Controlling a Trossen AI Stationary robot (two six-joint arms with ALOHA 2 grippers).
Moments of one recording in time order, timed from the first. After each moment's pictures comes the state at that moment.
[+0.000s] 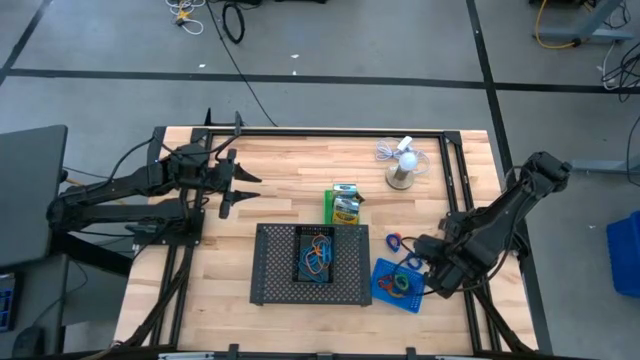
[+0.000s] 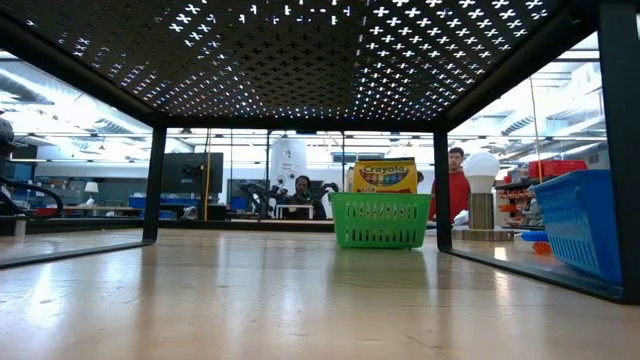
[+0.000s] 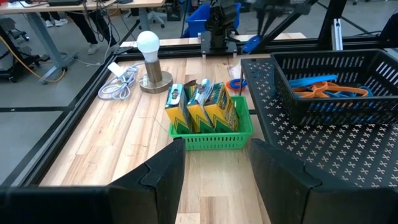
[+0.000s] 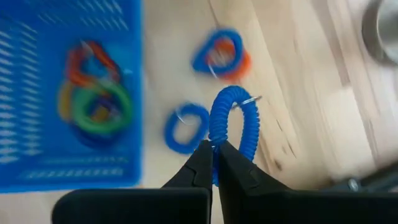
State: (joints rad) left arm 0.31 0.59 0.56 -0.29 0.24 0.19; right arm 0.80 1.28 0.95 -1.24 0.32 1.14
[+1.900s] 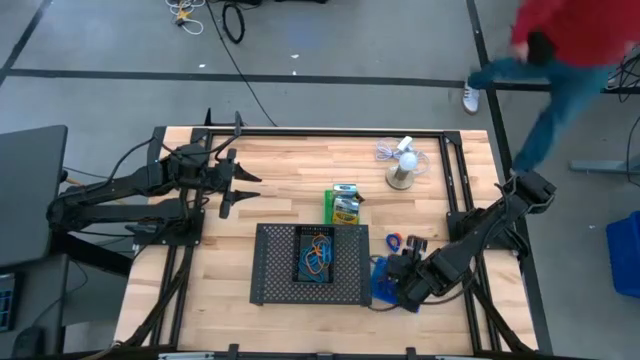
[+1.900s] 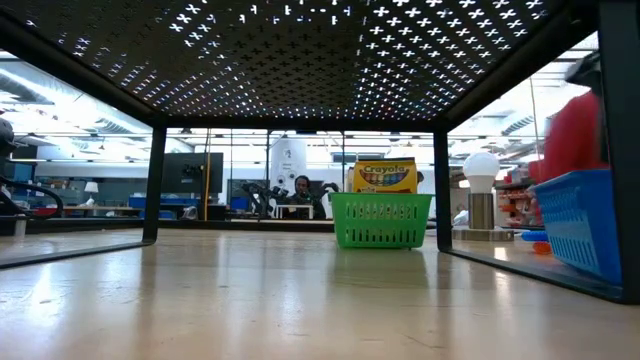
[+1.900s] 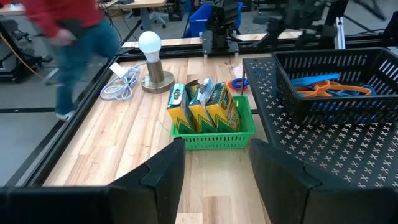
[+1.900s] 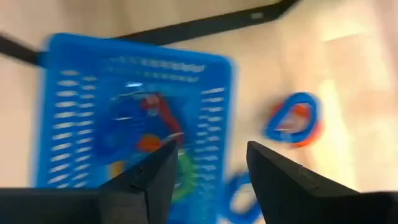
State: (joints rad) left arm 0.31 0.59 0.56 -0.29 0.24 0.20; right arm 0.70 1.55 1.04 -0.96 0.32 0.92
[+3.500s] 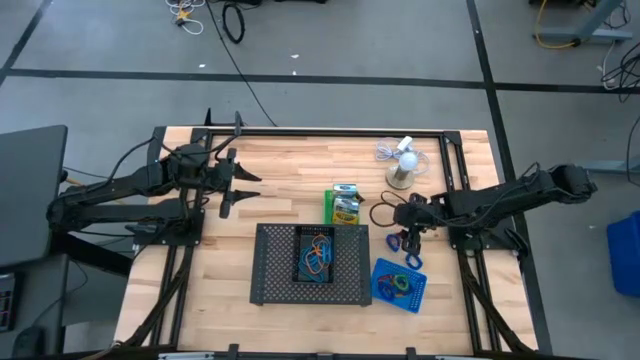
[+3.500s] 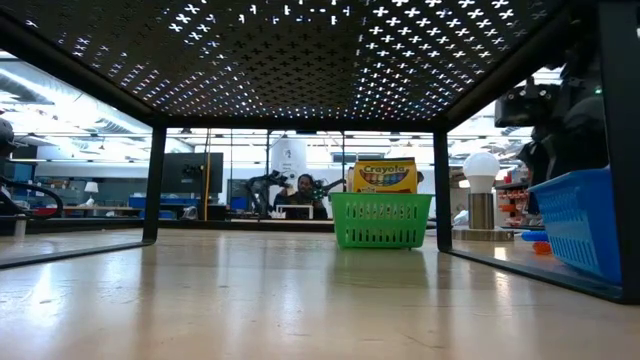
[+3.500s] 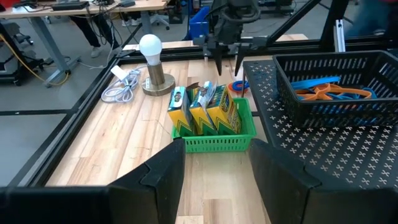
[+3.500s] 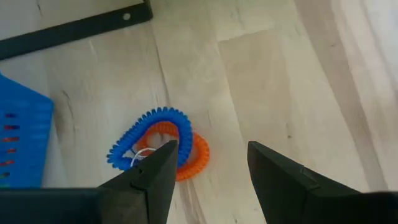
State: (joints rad) left arm 0.31 0.59 0.56 -0.28 0.24 0.20; right arm 0.10 1.07 0.50 -0.58 0.09 0.33
